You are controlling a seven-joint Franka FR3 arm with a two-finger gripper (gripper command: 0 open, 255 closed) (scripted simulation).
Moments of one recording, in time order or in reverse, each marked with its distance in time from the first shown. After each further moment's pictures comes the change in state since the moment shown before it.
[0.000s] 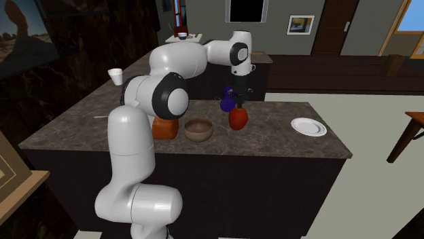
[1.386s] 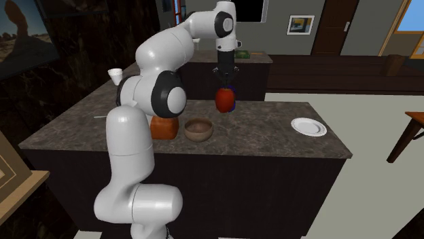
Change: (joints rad) arm 0.061 -0.005 0.029 0.275 -0.004 -0.281 0.105
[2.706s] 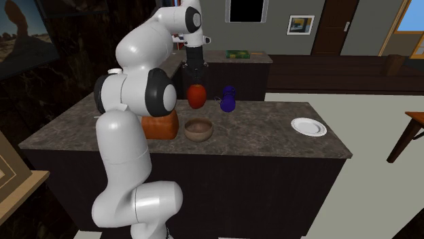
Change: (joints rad) arm 0.207 -0.121 0.101 -0.100 -0.066 -0.018 0.287
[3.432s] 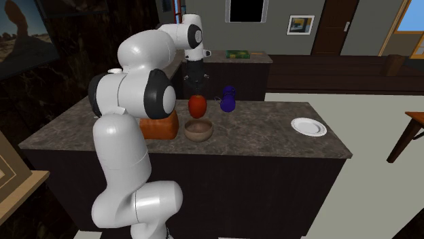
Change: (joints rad) arm 0.019 -0.073 0.011 -0.237 -0.033 0.172 0.028
